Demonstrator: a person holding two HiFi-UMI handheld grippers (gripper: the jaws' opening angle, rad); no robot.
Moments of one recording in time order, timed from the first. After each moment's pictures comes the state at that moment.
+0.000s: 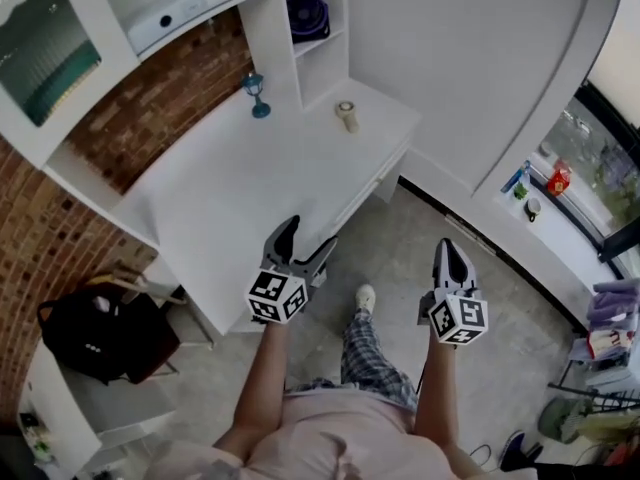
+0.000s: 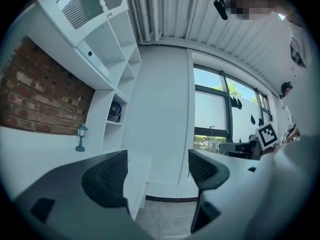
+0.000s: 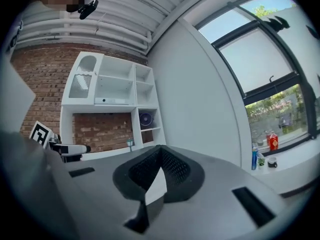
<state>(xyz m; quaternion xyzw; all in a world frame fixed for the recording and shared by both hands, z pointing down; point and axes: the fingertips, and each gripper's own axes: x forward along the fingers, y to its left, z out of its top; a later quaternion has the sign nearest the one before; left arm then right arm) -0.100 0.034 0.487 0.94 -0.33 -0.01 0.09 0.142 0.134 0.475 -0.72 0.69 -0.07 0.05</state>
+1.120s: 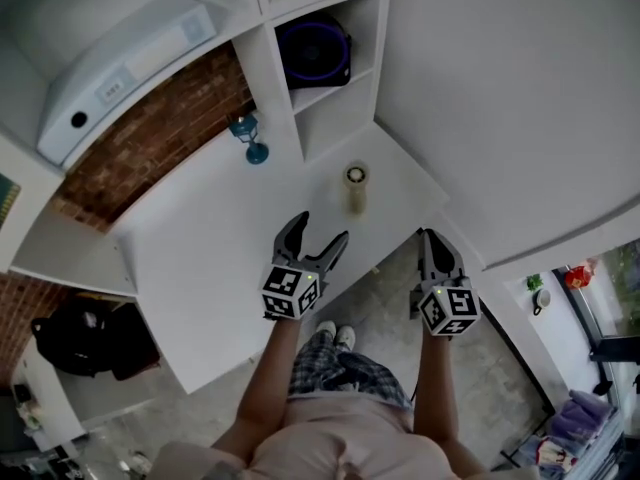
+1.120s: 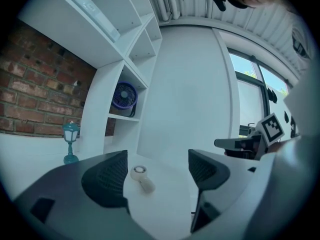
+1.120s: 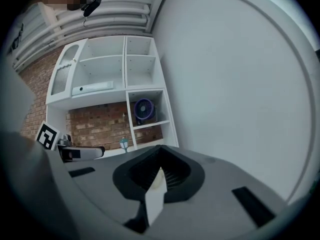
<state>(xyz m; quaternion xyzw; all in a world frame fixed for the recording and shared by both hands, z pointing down) 0.029 -0.274 0.487 0.89 -0.43 0.02 0.12 0.224 -0.236 0.464 -0.60 0.79 -0.11 0.01</state>
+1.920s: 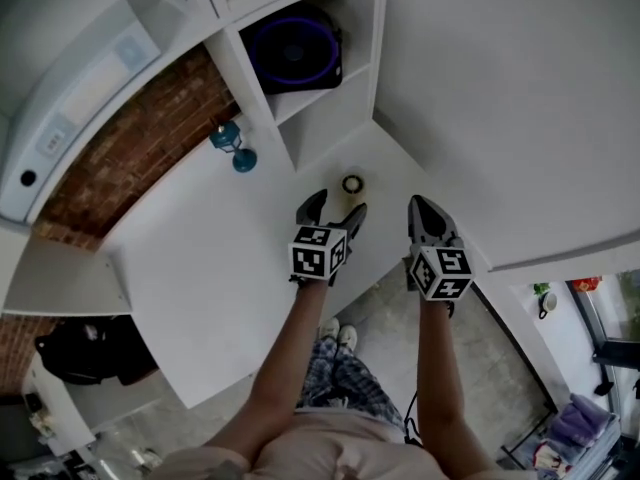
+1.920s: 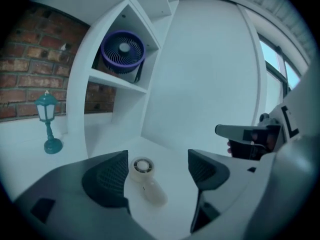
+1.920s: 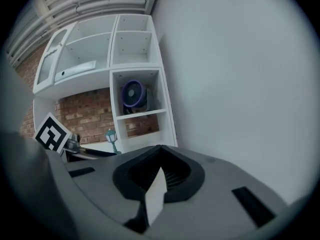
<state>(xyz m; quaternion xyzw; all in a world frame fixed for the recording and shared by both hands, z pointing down) 0.094 -0.399 0.559 0.86 -0.44 0.13 0.22 0.224 -0.371 0.498 -0.59 0.79 -0.14 -0.06</state>
